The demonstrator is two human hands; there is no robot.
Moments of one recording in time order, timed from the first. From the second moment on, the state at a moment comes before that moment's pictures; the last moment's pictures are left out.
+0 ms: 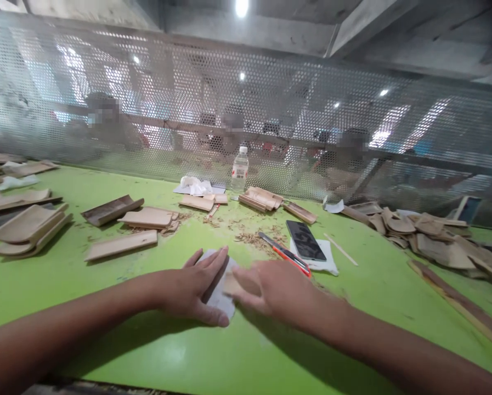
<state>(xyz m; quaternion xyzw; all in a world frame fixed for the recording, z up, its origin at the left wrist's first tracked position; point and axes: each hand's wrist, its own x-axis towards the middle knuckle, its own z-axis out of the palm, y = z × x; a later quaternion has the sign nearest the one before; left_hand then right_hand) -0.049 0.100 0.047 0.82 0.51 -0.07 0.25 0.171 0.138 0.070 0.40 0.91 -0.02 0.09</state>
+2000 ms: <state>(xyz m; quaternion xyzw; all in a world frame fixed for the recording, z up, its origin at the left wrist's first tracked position) -0.050 0.102 0.043 0.83 0.50 -0.08 0.23 0.172 0.138 0.067 0.45 0.89 0.01 0.09</state>
